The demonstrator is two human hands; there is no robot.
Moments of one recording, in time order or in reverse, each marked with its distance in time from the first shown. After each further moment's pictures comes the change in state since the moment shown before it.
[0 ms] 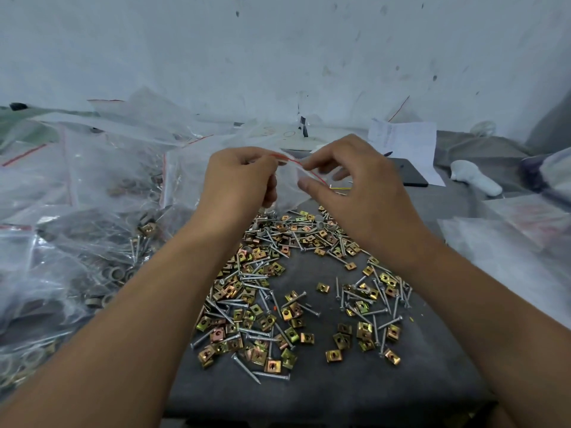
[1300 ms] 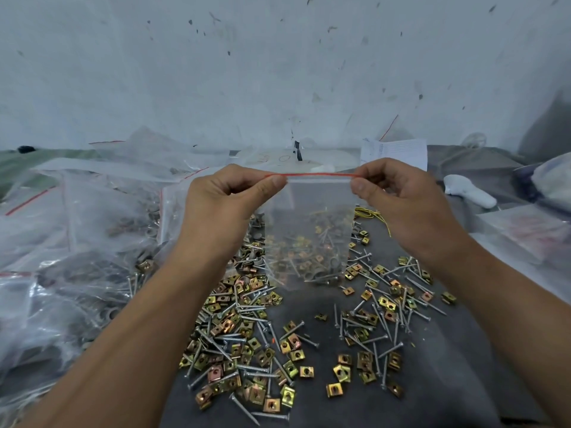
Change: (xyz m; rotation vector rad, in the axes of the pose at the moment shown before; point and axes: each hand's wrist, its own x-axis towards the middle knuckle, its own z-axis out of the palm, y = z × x) left_hand 0.001 0.006 -0.008 0.004 -0.020 0.230; right_hand 0.005 0.051 -0.039 0.355 0.087 0.245
